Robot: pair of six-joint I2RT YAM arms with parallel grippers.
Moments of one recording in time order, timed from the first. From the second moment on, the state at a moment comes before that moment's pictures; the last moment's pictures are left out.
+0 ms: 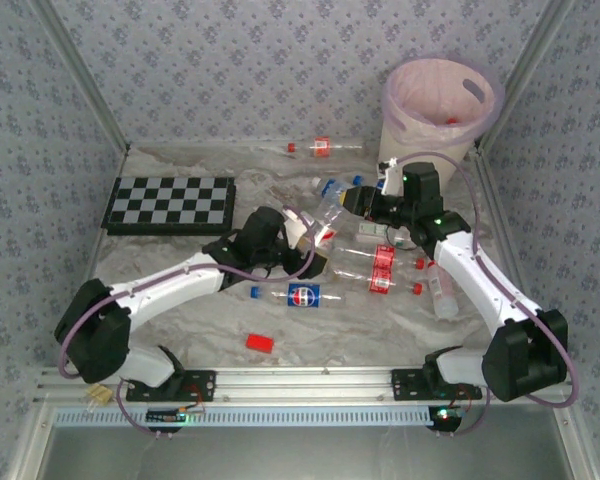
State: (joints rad) left arm -0.83 1.41 0.94 -0.12 0.21 -0.15; right arm 0.30 1.29 1.05 -0.27 -0.54 0.59
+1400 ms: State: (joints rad) left arm -0.88 1.11 0.96 -0.64 -0.21 -0.33; right arm 0.01 2.26 2.69 -0.61 0.27 -0.12
